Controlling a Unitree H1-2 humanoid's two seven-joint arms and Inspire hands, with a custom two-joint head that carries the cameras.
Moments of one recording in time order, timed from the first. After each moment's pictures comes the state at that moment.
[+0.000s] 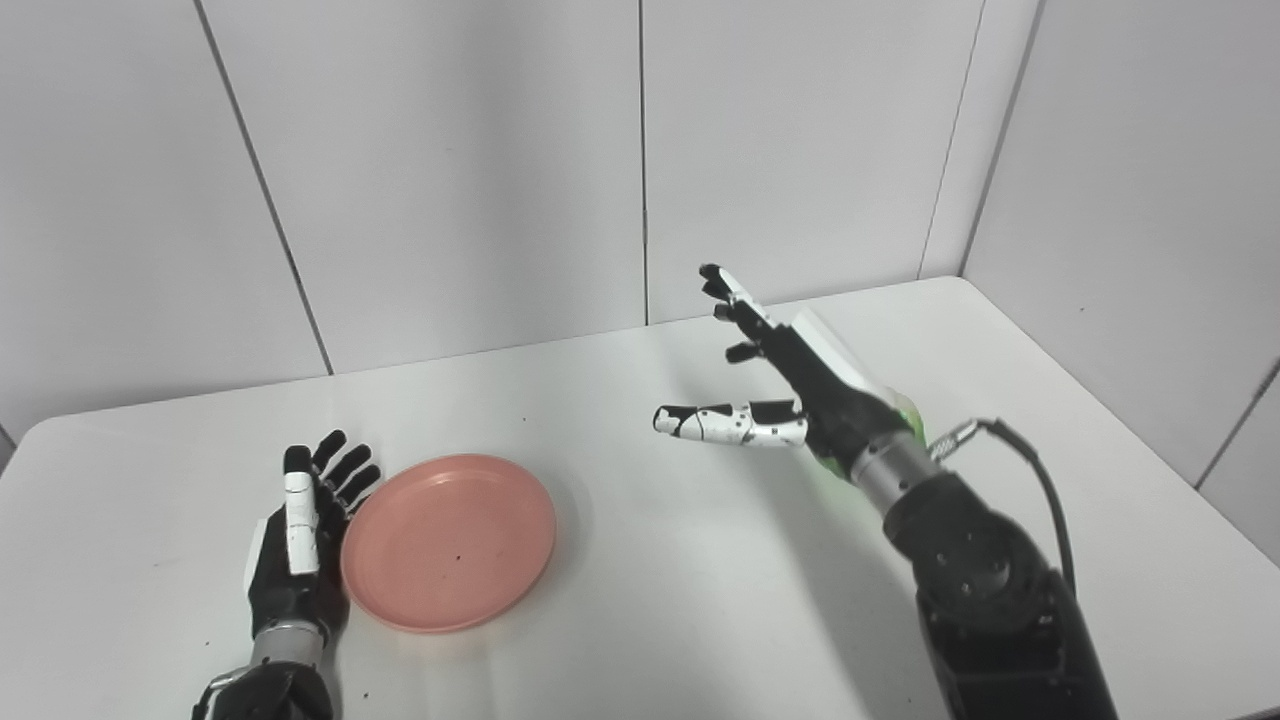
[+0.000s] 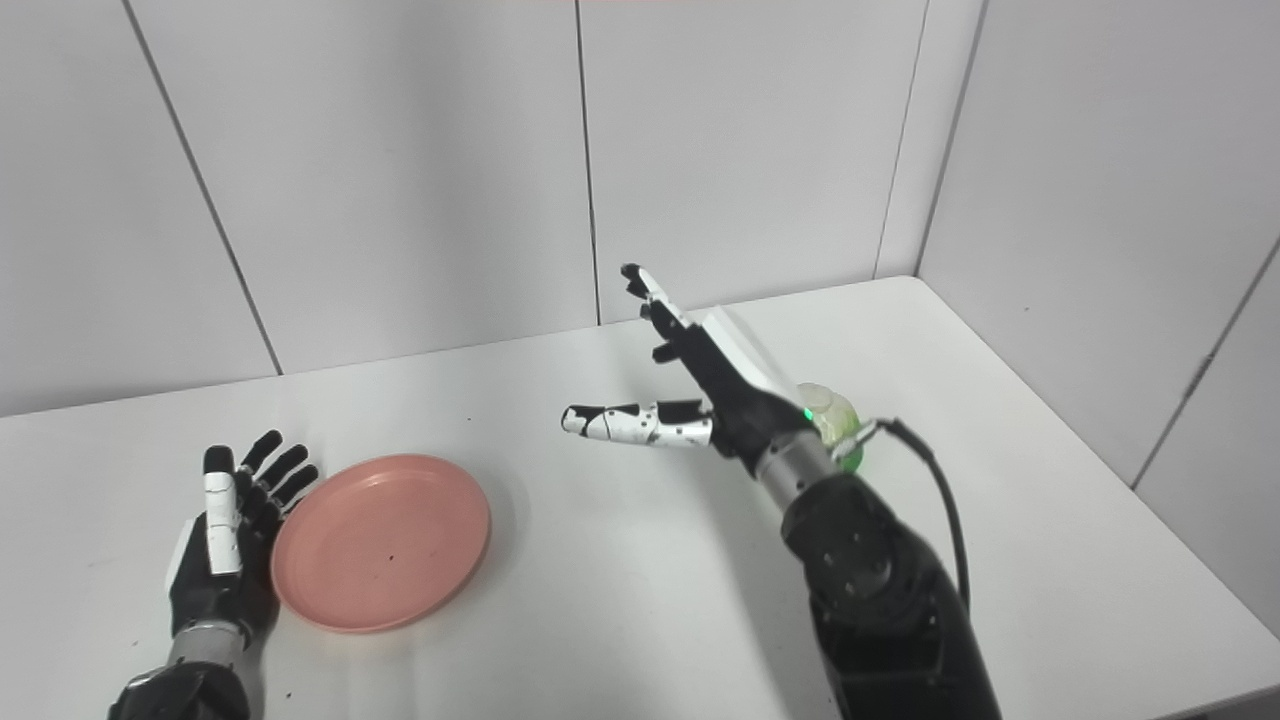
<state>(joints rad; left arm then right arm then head) -0.38 0.02 0.12 0.32 -0.19 0.06 -0.02 -0.44 -0.20 -0.04 -0.48 -0.65 0.48 0.62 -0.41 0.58</state>
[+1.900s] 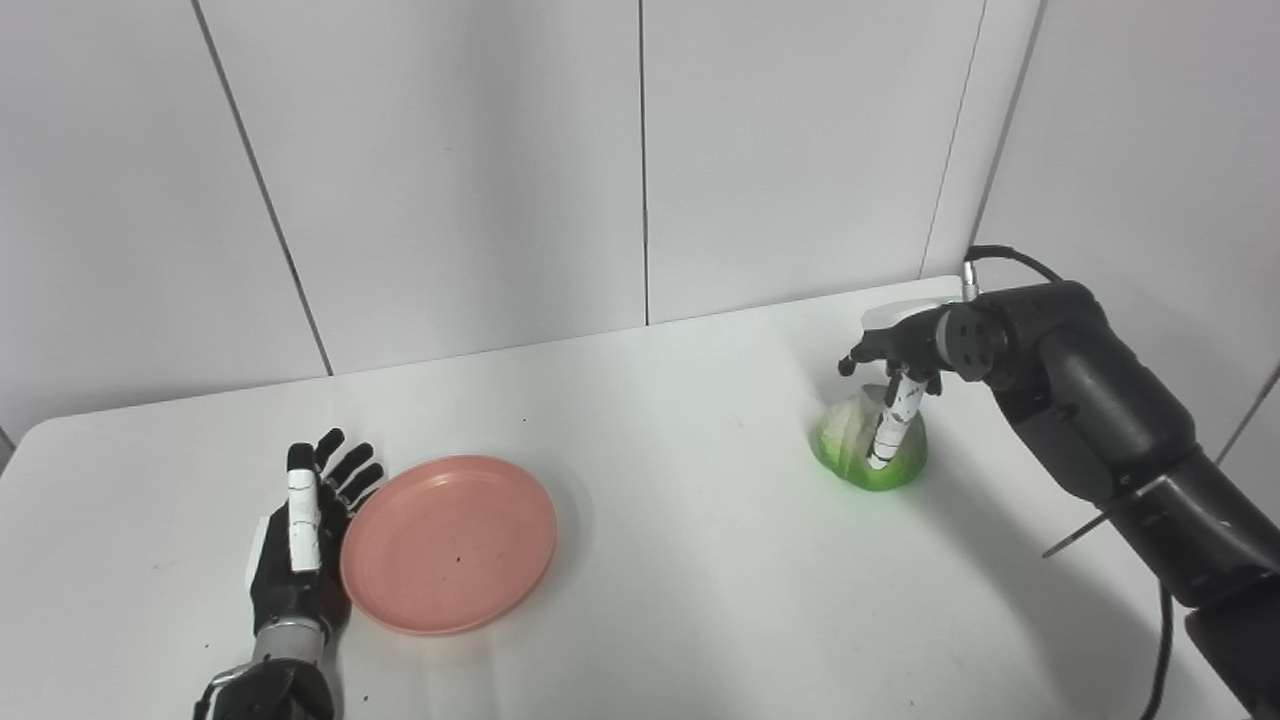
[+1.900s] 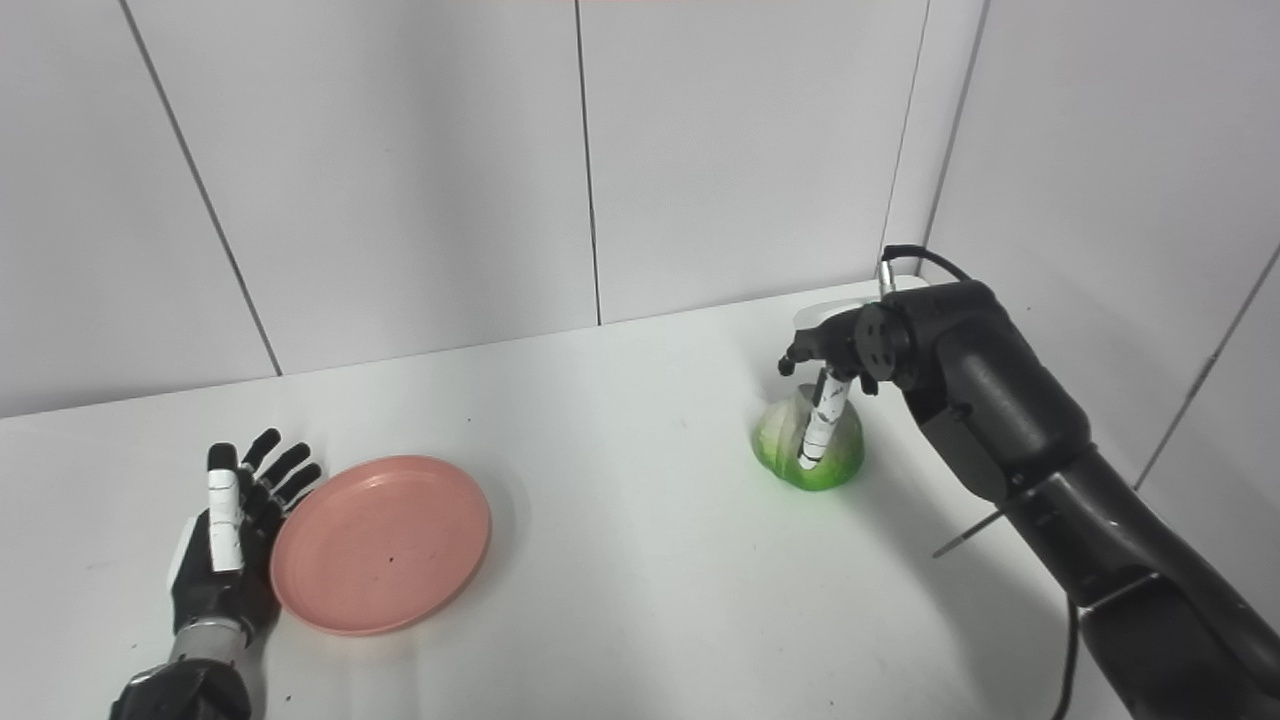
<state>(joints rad) -0.39 0.02 0.13 0.33 -0.19 0.06 -0.03 -0.78 -0.70 0.30 0.07 -1.00 0.39 1.17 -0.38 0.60</state>
